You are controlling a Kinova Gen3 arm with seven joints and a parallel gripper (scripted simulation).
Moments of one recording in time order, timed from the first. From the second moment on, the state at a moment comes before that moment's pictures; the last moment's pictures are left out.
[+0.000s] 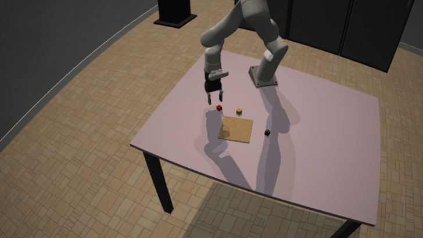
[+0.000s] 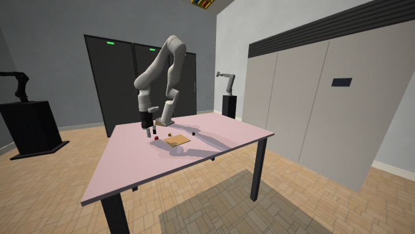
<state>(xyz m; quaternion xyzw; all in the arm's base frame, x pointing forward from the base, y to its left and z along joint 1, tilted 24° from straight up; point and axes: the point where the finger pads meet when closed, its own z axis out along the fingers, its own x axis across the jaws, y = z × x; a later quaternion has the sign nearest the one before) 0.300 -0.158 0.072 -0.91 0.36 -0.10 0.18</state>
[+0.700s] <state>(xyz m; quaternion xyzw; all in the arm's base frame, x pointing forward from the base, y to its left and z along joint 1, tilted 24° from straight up) 0.287 -0.119 0.075 -0.91 0.37 -0.10 0.17</state>
